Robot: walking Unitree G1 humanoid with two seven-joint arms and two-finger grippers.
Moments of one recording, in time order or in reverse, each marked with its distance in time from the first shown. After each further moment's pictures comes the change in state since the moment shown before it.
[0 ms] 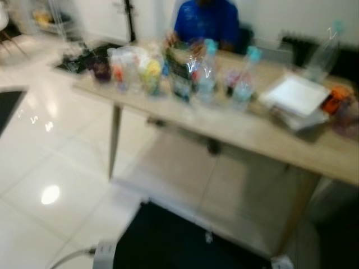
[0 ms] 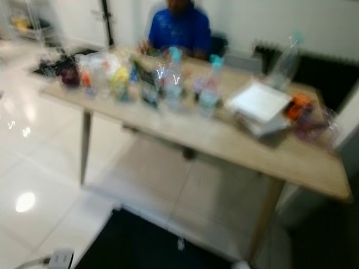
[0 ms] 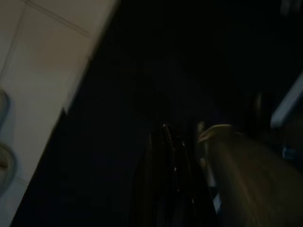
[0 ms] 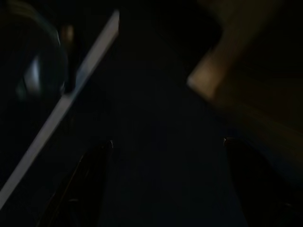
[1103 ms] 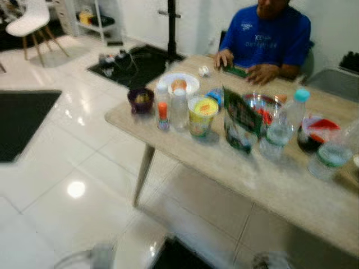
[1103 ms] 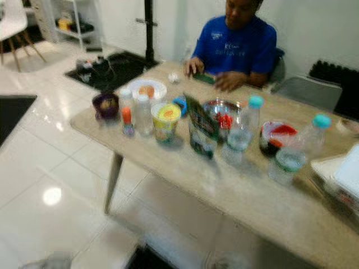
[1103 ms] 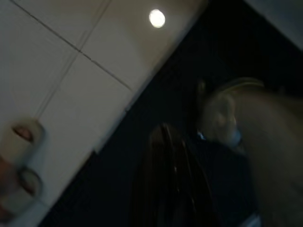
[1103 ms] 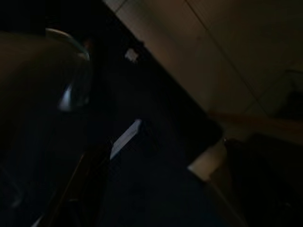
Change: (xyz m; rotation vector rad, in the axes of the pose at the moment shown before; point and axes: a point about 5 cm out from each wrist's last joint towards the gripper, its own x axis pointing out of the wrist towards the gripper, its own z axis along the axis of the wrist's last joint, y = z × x) left arm -0.001 -0.012 -0.018 0.000 0.061 -0.031; right arm 0.000 0.004 -0.002 -0.001 -0.008 0.004
